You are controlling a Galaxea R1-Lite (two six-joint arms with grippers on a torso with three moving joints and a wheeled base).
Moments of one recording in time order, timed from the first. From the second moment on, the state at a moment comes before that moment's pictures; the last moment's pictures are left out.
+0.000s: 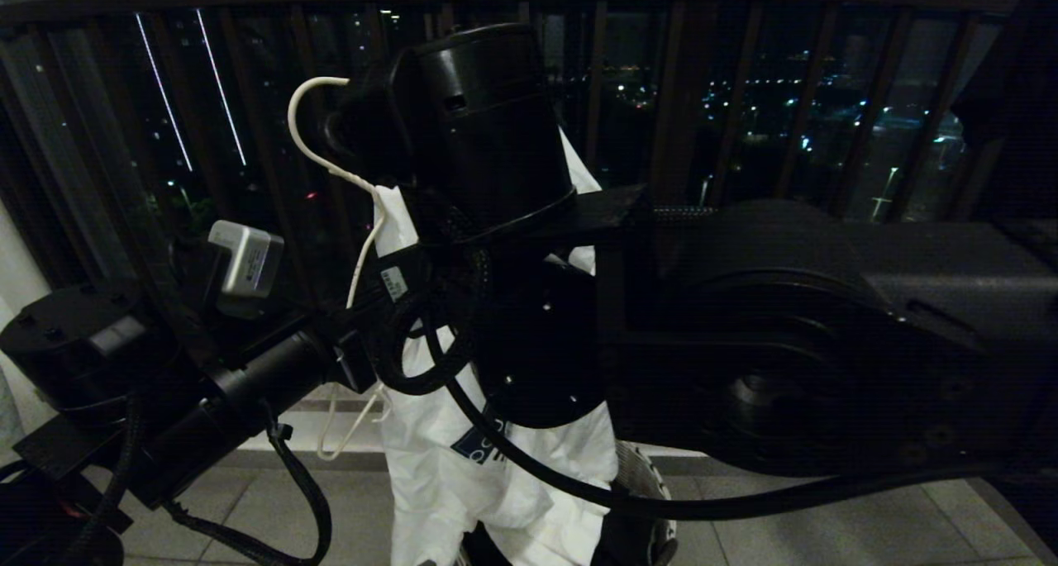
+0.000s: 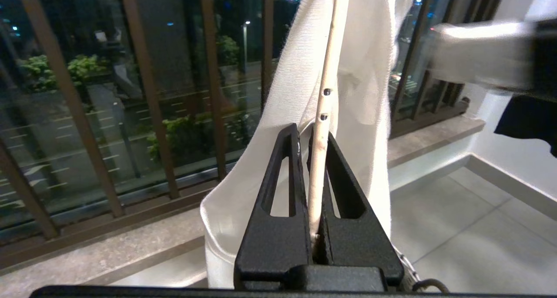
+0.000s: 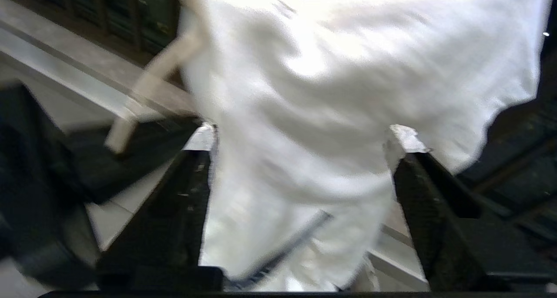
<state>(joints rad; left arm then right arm) -0.38 1.58 -0.43 -1.29 -0.18 -0.08 1.08 2.03 -1.85 0.06 -0.72 -0.03</state>
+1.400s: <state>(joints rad) -0.18 1.54 -0.27 -1.29 -0.80 -0.20 1.02 1.81 -1.81 0.36 -0.59 -0.37</state>
